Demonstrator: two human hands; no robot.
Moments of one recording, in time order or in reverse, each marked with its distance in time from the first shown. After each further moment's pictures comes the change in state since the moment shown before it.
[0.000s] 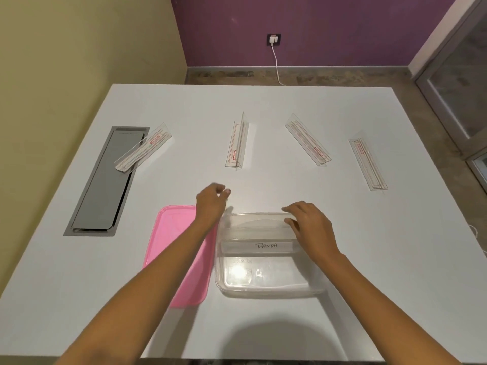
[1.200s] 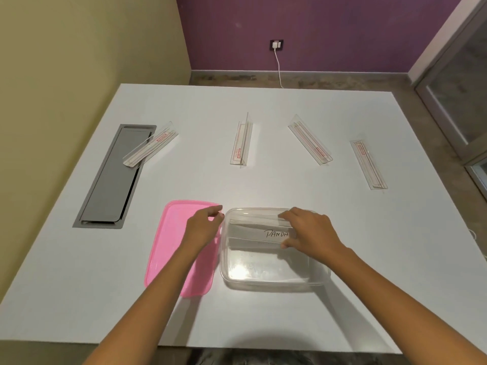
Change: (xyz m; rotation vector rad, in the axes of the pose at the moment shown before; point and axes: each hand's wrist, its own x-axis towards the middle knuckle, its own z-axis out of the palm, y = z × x) left_hand -0.073 -0.024 -0.038 -0.025 -0.162 -0.072; right_hand -0.011 -0.014 -0.017 -0.202 -0.328 -0.132
